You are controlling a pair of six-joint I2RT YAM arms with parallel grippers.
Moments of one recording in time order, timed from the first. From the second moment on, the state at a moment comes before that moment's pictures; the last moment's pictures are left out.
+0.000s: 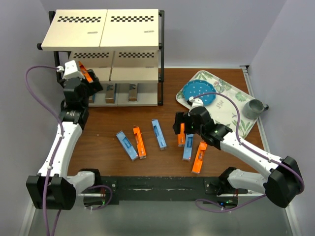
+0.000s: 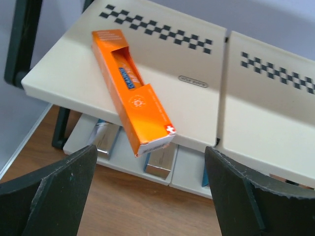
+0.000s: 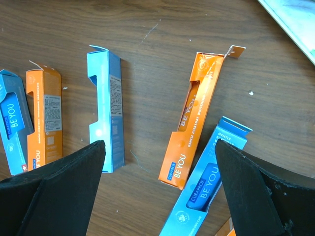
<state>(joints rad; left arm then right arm) -0.01 1.10 1.00 -0.08 -0.23 -0.27 0.68 1.13 0.75 -0.29 0.17 0.47</state>
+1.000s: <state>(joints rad) 0.10 1.25 1.07 -0.15 -0.33 -0.30 0.69 1.11 0.75 -0.29 0.17 0.47</state>
